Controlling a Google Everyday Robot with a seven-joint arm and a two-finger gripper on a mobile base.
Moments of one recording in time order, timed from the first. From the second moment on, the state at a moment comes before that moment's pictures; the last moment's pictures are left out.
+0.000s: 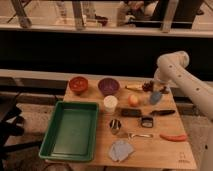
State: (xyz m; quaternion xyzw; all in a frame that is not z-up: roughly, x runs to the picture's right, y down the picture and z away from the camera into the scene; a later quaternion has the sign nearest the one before) arm 0.316 -0.020 0.841 -0.18 0.04 0.10 0.98
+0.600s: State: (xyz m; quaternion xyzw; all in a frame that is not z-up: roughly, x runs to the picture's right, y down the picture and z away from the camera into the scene) arm 0.308 -0.030 0.832 -0.17 -0.06 0.17 0.97
